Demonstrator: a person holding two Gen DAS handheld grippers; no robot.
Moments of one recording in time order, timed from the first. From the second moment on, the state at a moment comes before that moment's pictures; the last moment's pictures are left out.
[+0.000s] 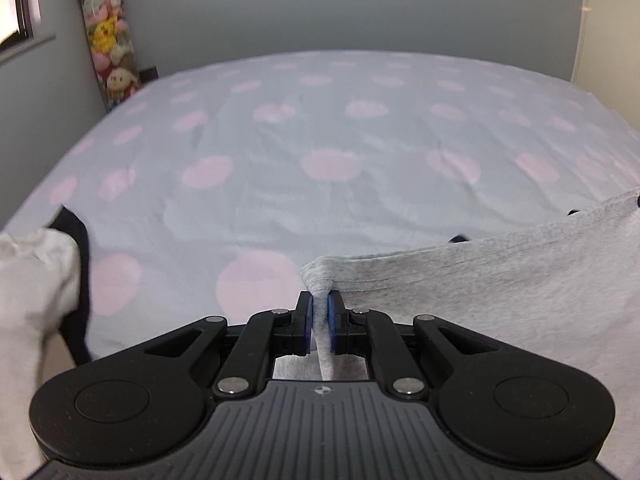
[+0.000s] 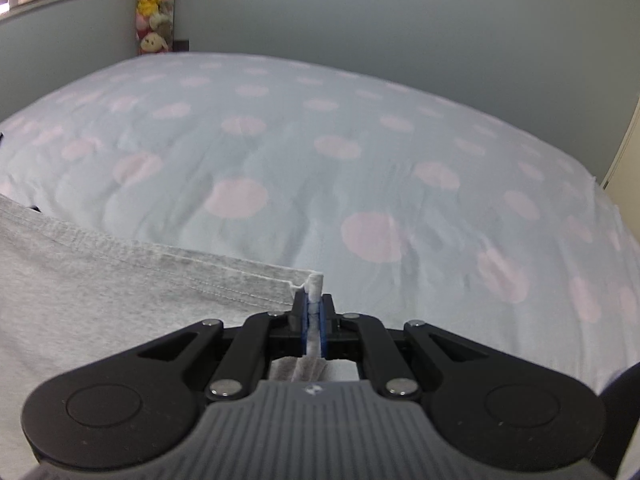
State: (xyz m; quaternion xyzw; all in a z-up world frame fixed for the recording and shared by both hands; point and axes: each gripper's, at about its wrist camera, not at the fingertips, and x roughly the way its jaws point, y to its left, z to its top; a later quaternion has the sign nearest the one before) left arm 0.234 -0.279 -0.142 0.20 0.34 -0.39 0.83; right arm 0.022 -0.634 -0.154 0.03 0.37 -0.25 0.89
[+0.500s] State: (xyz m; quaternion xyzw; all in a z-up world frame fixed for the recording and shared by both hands) left arm 0.239 -0.248 -0.138 0.13 0.38 -0.36 0.84; right arm 0.013 -0.644 -0.158 0.11 0.38 -0.28 0.88
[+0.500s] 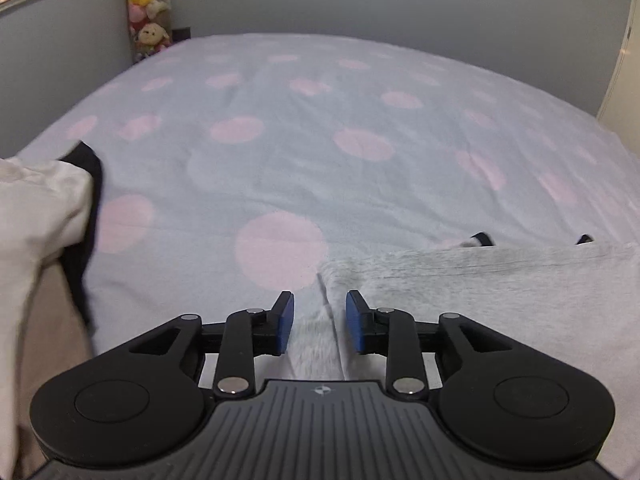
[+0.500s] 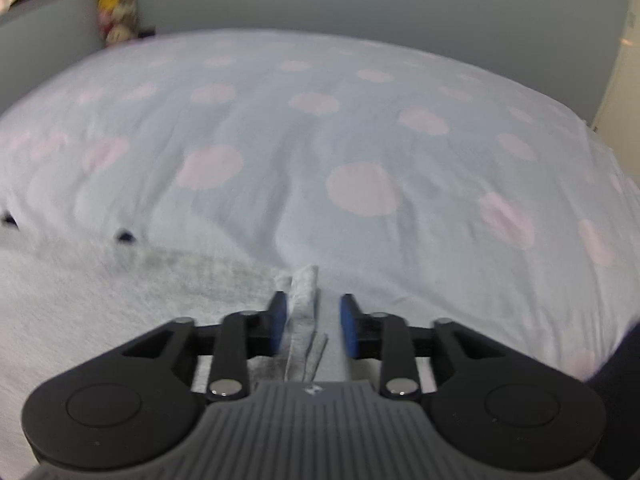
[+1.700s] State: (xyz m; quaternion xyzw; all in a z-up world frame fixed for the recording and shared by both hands) left arm 0.194 -0.195 -0.161 0.09 0.43 -0.41 0.80; right arm -0.006 -0.612 -0.187 0.28 0.42 -0.30 0.81
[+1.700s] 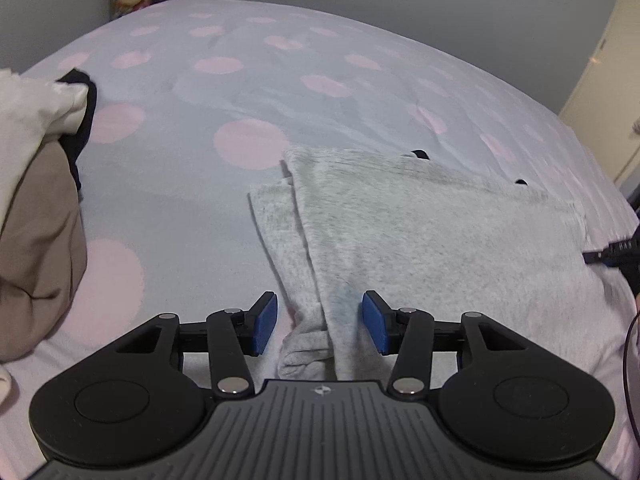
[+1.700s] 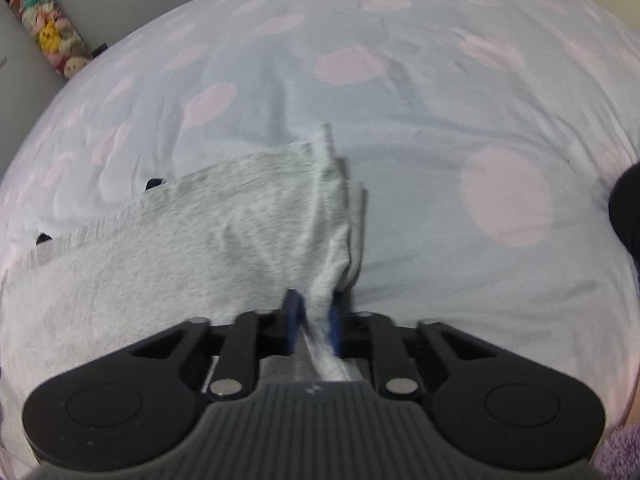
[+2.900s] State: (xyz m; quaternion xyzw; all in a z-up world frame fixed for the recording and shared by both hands) left arm 0.228 -0.160 -0.156 0.01 0.44 -0.41 0.80; right arm 0.177 -0.362 -0.079 0.26 0.40 -0.09 0.87
